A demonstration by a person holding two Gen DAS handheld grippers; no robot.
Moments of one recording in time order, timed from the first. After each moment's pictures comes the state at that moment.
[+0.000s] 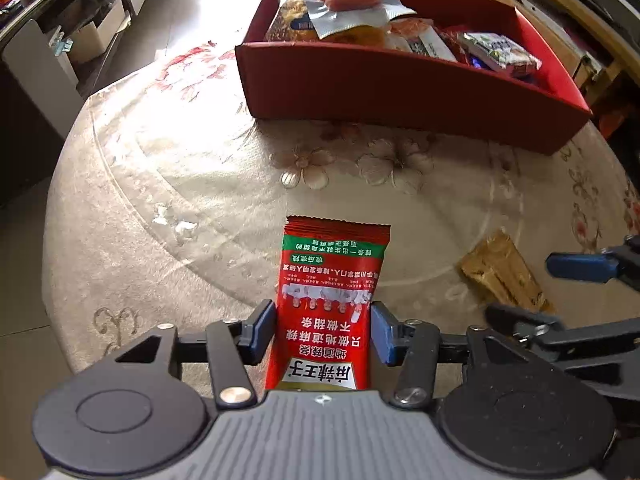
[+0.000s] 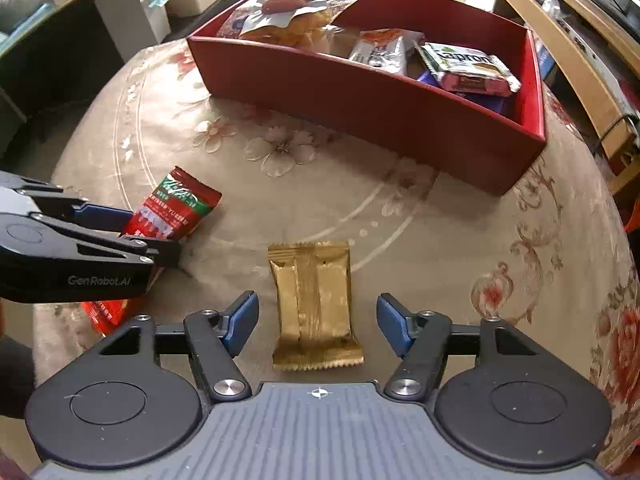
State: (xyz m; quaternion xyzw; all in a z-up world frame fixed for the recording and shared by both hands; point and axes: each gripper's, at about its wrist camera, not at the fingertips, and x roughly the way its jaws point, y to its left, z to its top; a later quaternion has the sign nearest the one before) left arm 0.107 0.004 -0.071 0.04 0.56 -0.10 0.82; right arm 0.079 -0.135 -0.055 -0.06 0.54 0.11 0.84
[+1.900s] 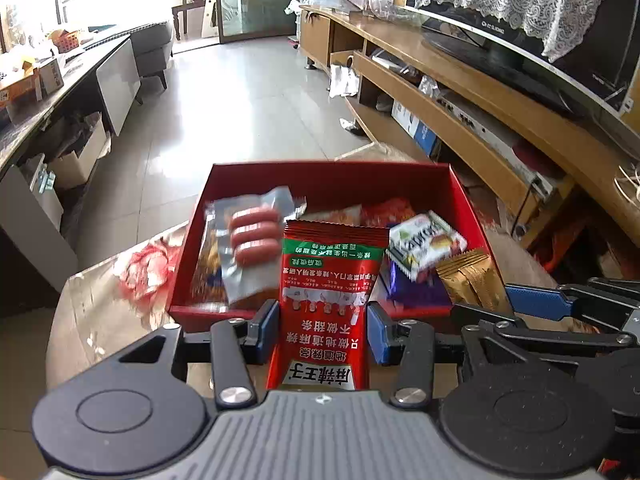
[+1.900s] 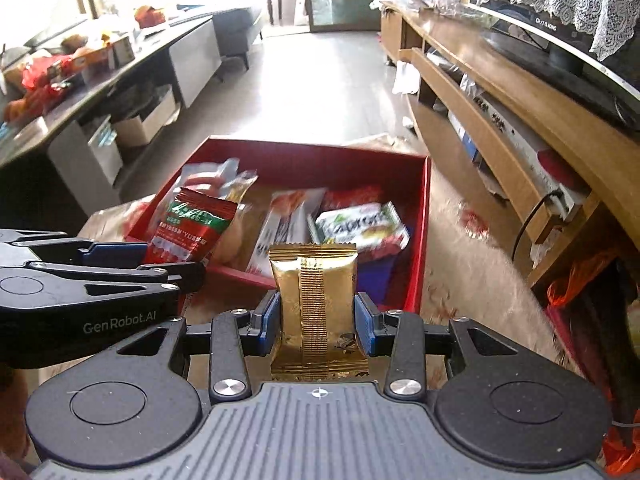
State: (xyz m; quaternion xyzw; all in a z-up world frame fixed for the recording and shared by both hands) left arm 0.165 -0.066 0.030 0.03 0.42 -0.13 0.90; right arm 0.130 -0.193 0.024 0.01 0.41 0.04 0.91
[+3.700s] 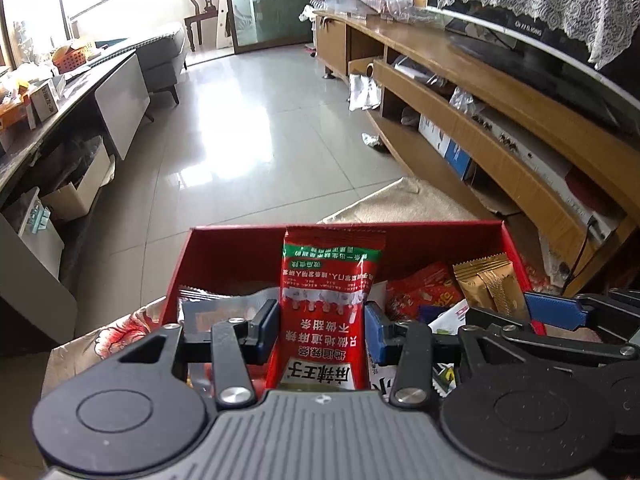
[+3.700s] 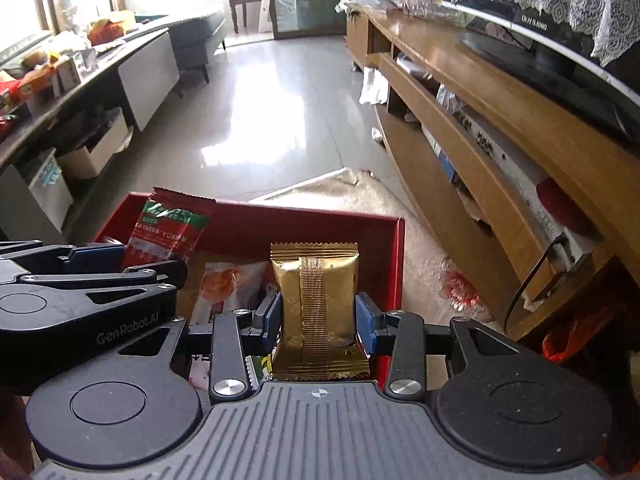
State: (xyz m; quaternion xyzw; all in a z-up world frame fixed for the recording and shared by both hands) left arm 0.257 -0.105 0.010 0.05 0.41 -0.09 0.91; right arm 0.220 -0.217 0.009 0.02 0.41 0.00 0.91
